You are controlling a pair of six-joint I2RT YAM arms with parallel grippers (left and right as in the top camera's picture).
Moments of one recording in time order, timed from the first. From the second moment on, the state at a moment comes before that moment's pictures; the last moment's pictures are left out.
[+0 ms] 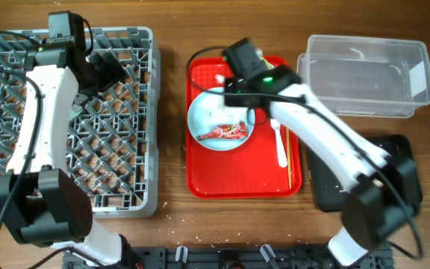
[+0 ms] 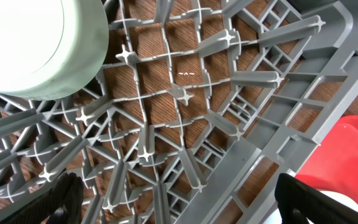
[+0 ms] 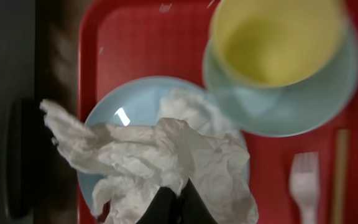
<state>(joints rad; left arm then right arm) 0.09 1.77 1.57 -1.06 -0.02 -0.55 0.55 1.79 1.50 -0.80 0.11 0.53</state>
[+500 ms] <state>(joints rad) 0.09 1.77 1.57 -1.05 -0.02 -0.55 -0.01 1.72 1.48 -0.61 0.16 0.45</state>
